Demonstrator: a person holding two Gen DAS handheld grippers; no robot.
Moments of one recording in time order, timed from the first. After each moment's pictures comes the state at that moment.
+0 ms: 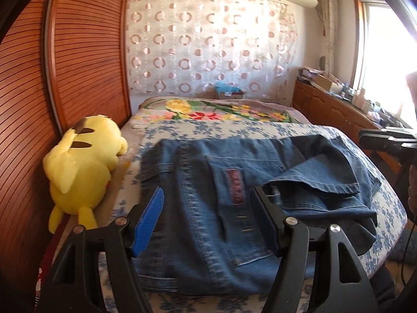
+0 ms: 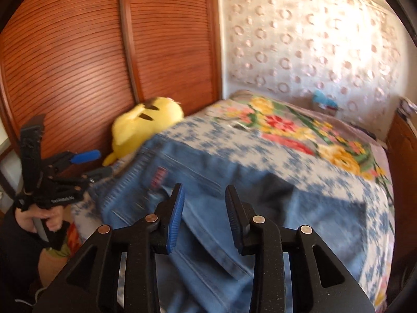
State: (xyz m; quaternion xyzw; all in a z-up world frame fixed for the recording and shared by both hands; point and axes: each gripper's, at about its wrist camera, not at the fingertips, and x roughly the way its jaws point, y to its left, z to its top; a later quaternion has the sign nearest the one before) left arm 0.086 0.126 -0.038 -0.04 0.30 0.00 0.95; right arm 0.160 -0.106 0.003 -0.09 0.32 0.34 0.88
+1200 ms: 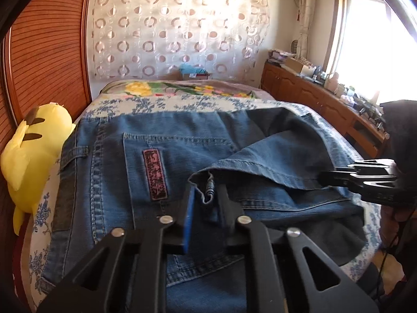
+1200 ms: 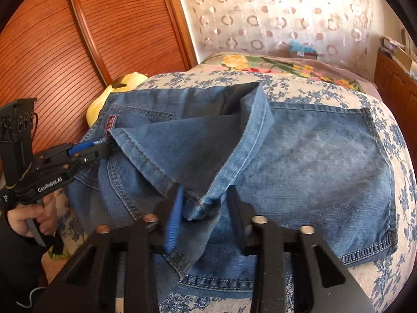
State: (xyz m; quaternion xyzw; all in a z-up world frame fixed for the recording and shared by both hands) left arm 0.120 0.066 -0.065 -0.05 0.33 -0.10 0.94; right arm 0.166 -0.137 -0.077 -0.03 0.40 0.31 0.86
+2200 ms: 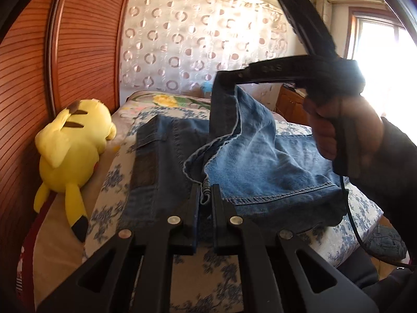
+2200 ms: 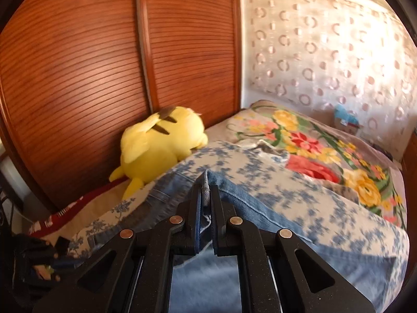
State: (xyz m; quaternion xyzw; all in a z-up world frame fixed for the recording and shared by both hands) left arm 0.019 0.138 -0.050 -0.09 0.29 -0.04 0.95; right arm 0.207 0.057 0.018 -0.12 0.29 0.42 0.85
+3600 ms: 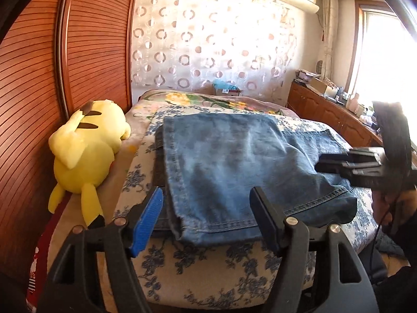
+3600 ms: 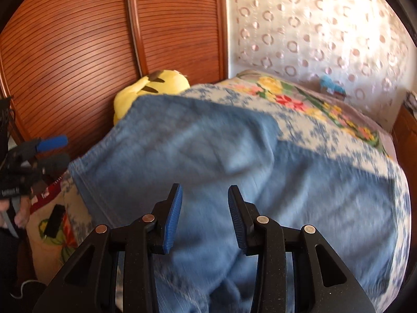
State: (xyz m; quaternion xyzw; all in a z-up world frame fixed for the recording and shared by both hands) left arm 0.022 0.144 -0.044 -0.07 0.30 -0.01 0.95; right arm 0.138 -0.067 -0.056 -0.11 0.35 0.37 0.85
